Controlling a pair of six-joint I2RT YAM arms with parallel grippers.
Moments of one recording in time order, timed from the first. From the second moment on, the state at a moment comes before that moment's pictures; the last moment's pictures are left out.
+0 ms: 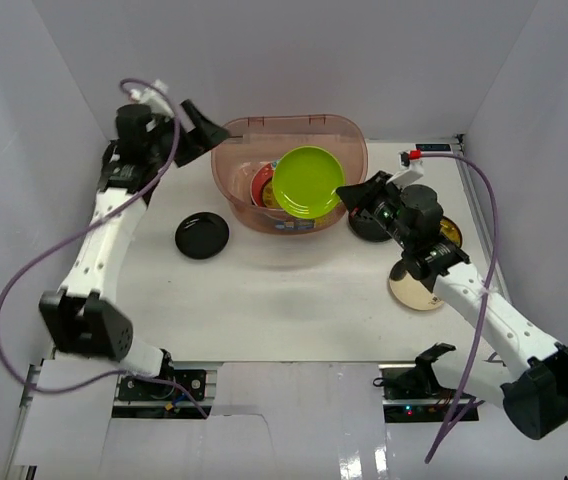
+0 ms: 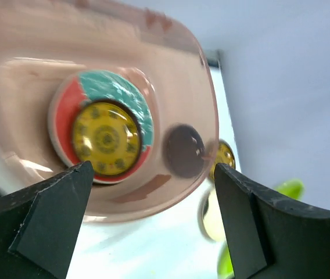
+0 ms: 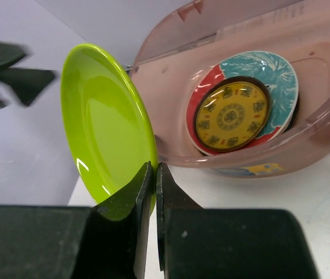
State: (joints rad) left arm -0.19 1.64 1.67 -0.40 0.40 -0.62; right arm 0.53 1.00 0.81 0.12 -0.02 0.71
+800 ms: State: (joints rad) left arm -0.01 1.01 0.51 -0.19 -0.07 -0.95; right arm 0.48 1.89 1.53 -0.18 -0.02 0.51
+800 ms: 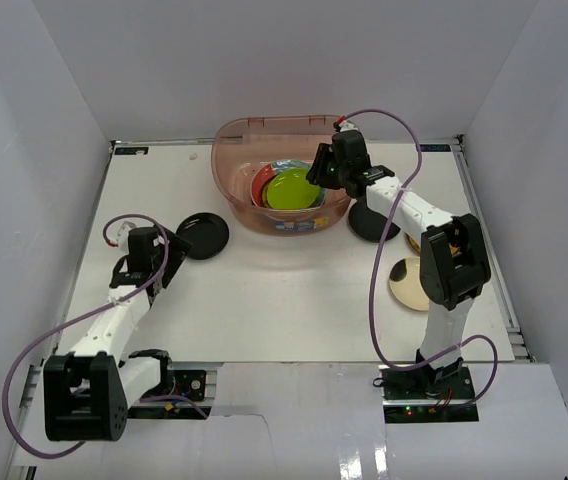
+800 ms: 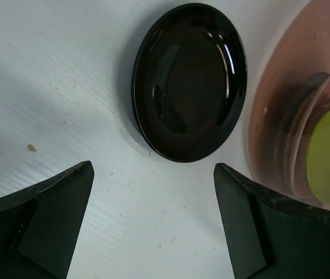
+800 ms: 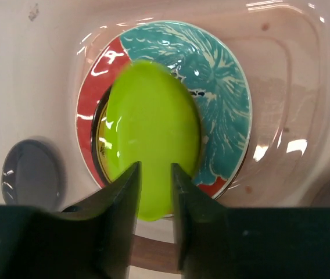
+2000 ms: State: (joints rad) left arm -0.01 0.96 0.61 -0.10 0.01 -0.95; right arm -0.35 0.62 0.33 -0.23 0.04 0.60
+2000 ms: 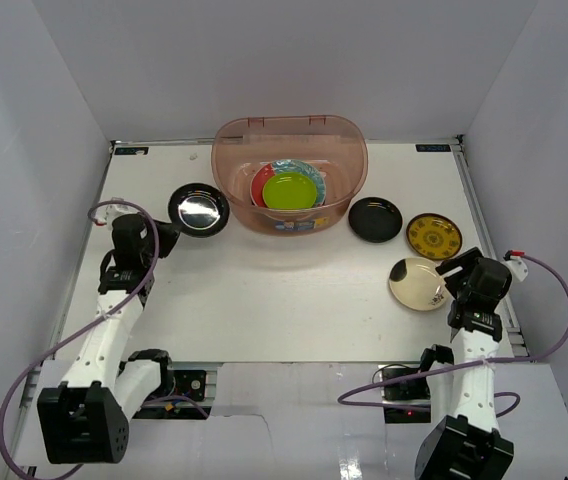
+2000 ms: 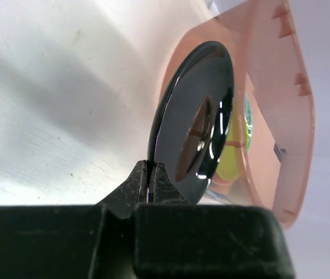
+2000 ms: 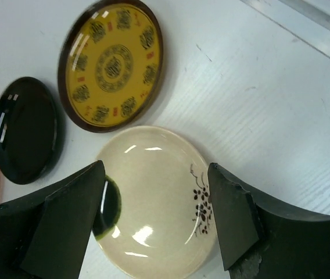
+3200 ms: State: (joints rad) left arm -0.35 1.65 1.53 -0.36 0.19 -0.70; right arm -0.37 0.50 0.36 -0.50 -0.24 0.66
